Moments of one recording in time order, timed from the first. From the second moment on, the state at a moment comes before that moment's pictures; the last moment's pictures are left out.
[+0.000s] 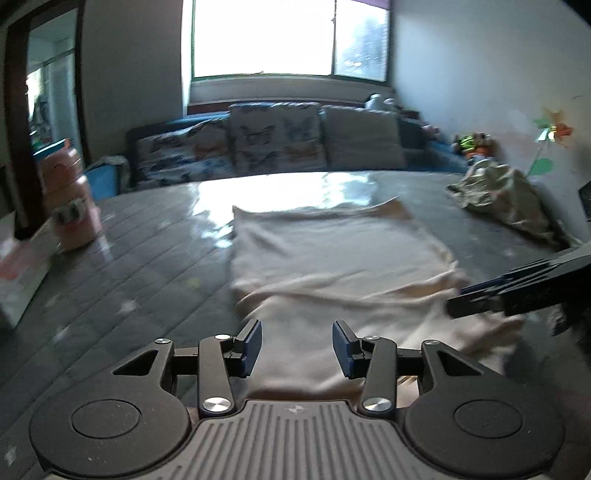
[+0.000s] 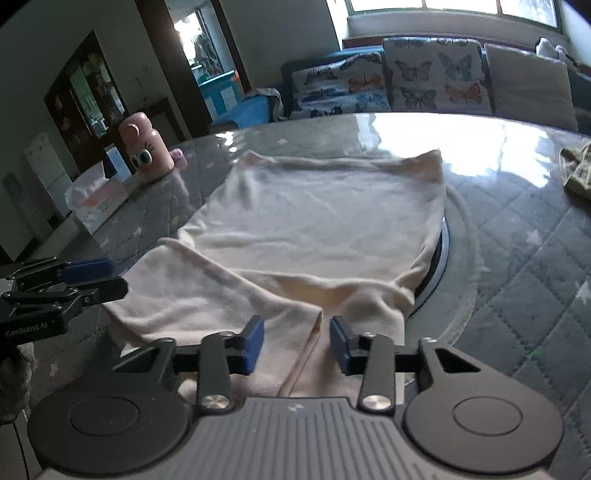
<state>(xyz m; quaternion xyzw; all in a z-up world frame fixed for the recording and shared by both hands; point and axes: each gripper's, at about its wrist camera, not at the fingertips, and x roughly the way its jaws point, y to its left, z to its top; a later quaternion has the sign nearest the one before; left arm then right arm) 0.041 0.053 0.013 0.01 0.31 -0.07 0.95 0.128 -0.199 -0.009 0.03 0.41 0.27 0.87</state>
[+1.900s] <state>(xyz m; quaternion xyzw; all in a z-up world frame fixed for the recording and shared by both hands) 0.009 0.076 0.003 0.08 0.32 -0.06 0.94 0.125 -0.208 0.009 -0.01 0.37 0.23 0.90</state>
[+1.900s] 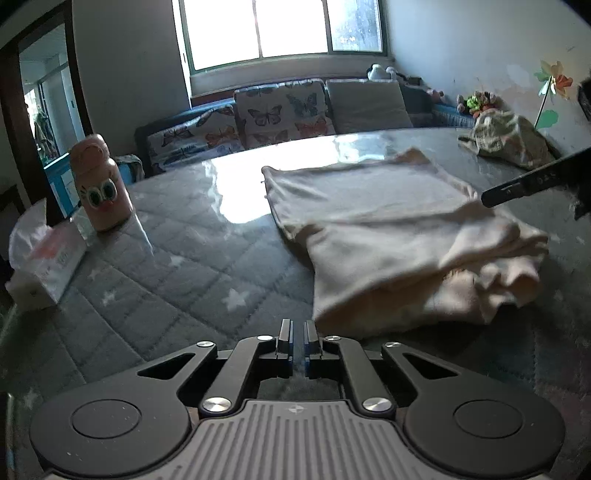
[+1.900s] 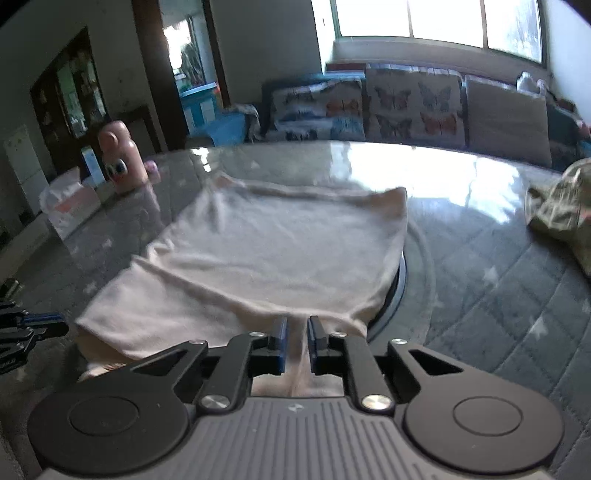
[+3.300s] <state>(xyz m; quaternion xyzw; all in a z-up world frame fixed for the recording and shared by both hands) 0.116 0.063 -0.008 0.03 0.35 -0.06 0.94 0.119 -0.185 -0.010 -0.05 0.39 0.28 0.88</state>
